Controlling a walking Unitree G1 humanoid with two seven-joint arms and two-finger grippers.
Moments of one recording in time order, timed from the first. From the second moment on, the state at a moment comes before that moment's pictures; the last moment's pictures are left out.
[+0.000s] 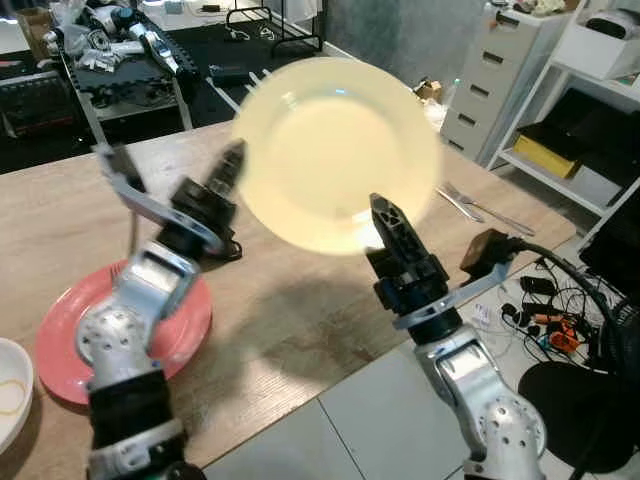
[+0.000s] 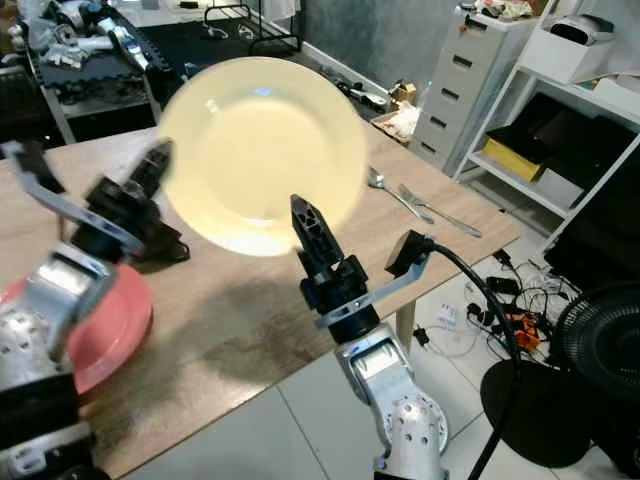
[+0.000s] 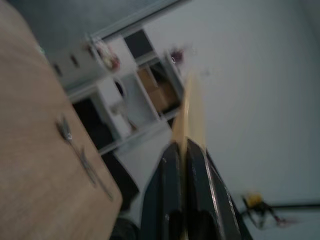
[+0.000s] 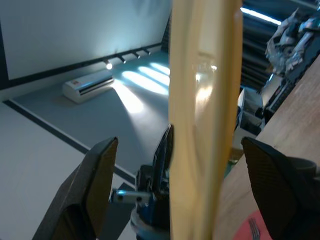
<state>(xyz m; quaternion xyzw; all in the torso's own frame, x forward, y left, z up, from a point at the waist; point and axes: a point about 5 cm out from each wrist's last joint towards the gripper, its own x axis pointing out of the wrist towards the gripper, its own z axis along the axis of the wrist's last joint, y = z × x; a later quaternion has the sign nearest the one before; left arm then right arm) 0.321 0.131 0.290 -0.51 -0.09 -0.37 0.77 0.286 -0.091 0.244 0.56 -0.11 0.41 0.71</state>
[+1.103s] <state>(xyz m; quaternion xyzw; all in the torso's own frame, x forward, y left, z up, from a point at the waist) 0.309 0.116 0.280 -0.41 -0.06 -0.35 0.84 0.295 -0.103 0.239 0.56 -0.14 0.35 0.73</state>
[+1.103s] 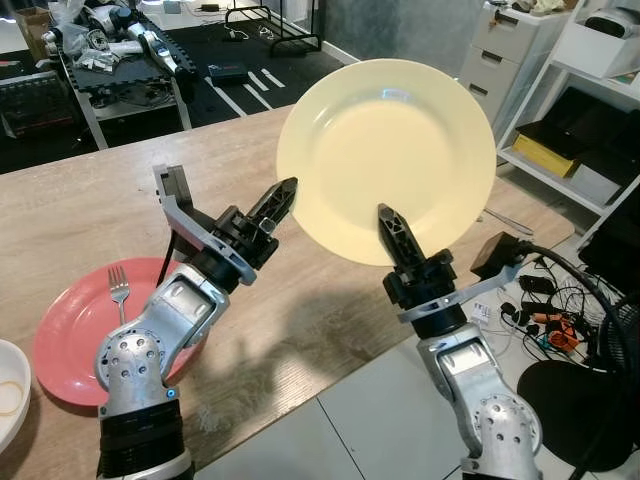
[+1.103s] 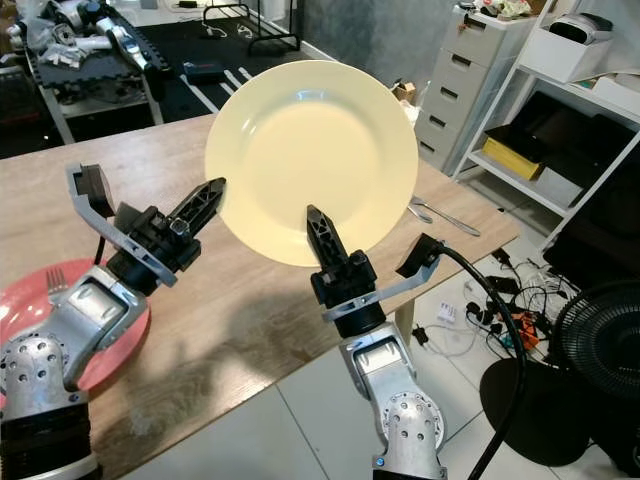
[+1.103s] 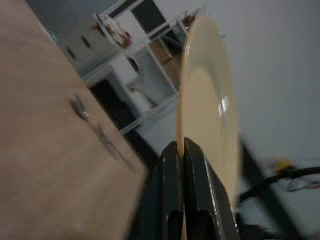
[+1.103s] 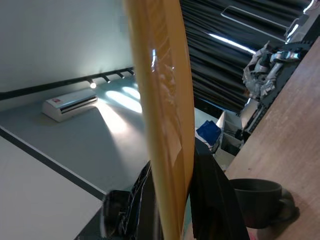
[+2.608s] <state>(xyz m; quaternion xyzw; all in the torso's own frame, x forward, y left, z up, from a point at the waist) 0.305 0.143 0.261 -0.04 -0.07 -0.25 0.96 0.303 -0.161 0.235 0.40 -0.20 0.19 0.87</state>
